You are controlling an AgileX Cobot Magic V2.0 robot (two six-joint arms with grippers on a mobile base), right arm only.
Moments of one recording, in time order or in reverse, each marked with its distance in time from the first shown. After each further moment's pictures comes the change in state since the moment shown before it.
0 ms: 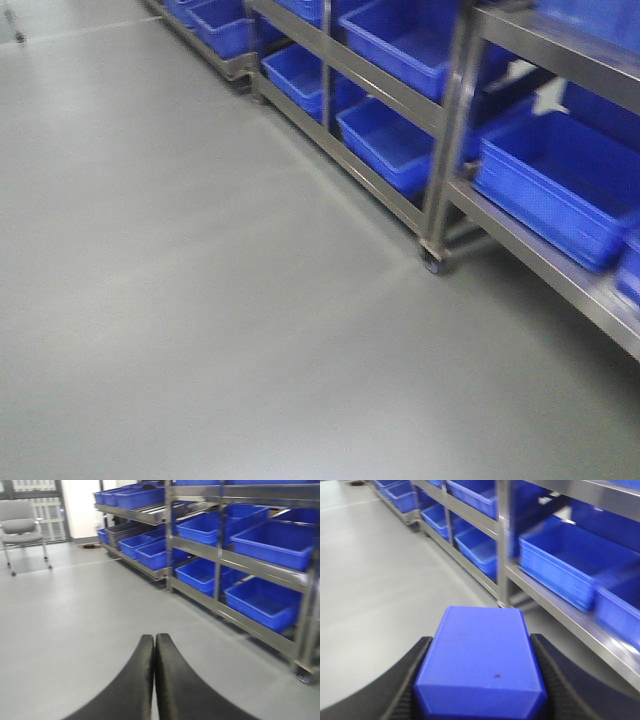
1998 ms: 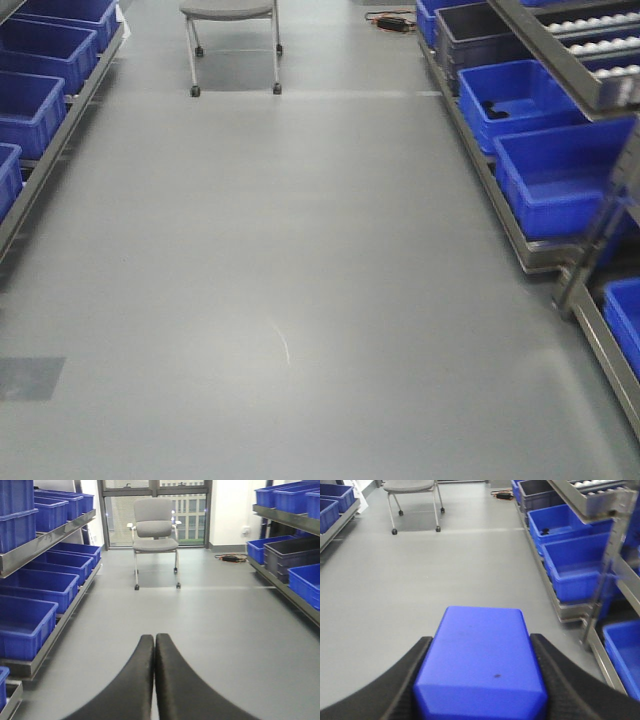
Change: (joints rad) arm 0.000 0.000 0.000 0.000 0.000 0.001
